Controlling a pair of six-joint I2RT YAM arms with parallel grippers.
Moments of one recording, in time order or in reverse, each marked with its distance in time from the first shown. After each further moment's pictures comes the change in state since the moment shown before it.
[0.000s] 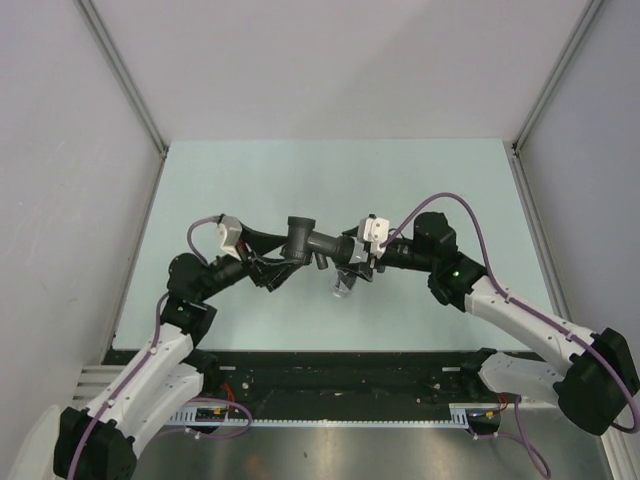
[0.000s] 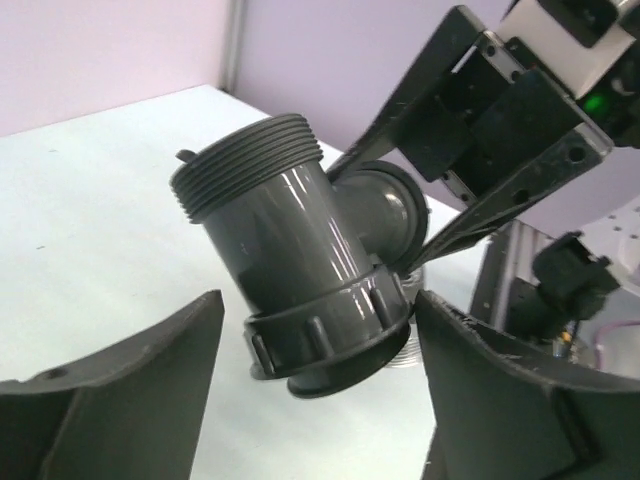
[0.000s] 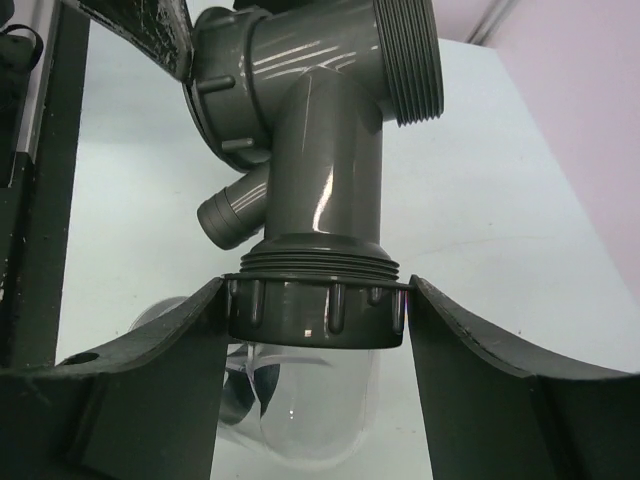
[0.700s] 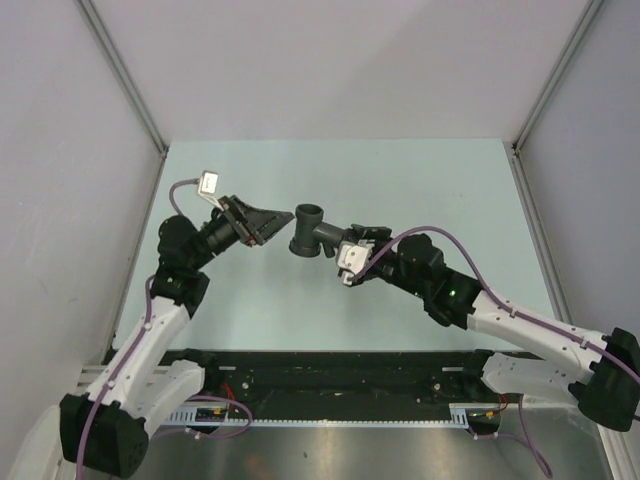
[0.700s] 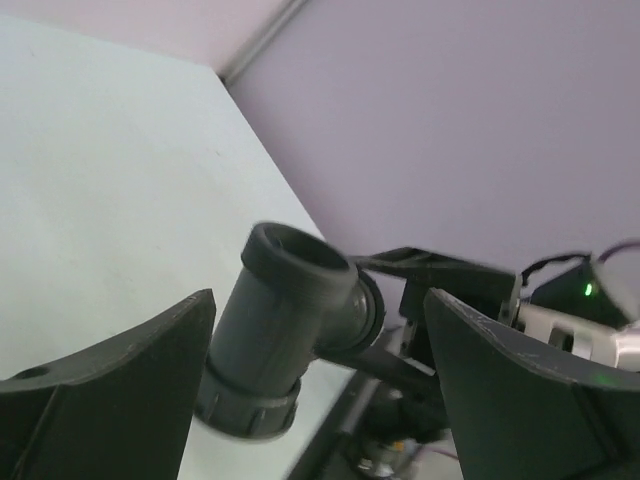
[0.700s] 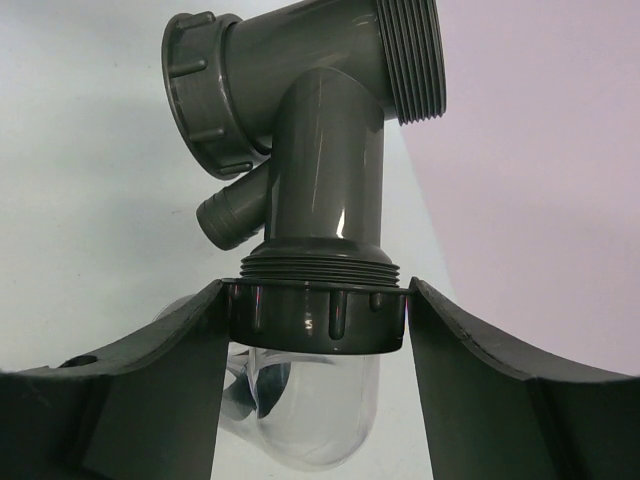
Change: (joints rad) left arm 0.093 0.100 0.235 -0.188 -0.151 -0.432; right arm 0.203 -0.065 0.004 -0.102 0.554 -0.291
